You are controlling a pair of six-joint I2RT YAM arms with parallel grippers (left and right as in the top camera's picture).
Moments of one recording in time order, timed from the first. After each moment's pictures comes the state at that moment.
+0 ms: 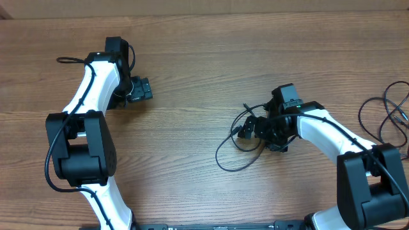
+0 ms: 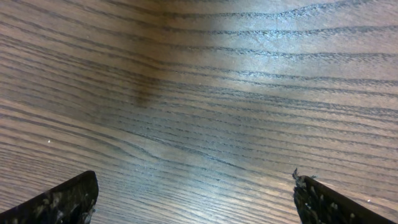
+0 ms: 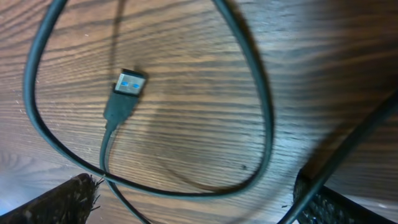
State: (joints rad) left arm 0.02 2.04 1.56 -0.99 -0.05 -0.28; right arm 0.25 1.69 0.91 -0.65 -0.43 0.48
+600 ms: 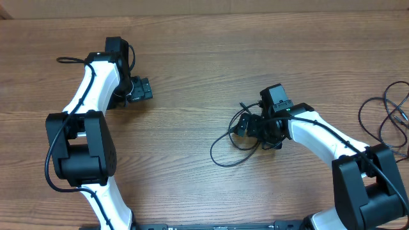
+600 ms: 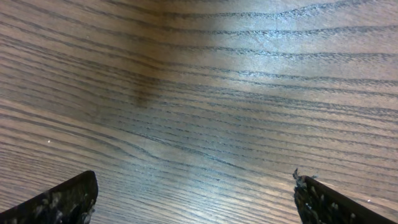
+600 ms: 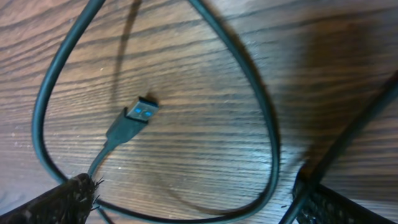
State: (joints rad) left arm 0.02 2.04 1.56 -0.99 -0.05 -0.28; right arm 0.32 1.69 0.91 -0.57 -0.29 0.60
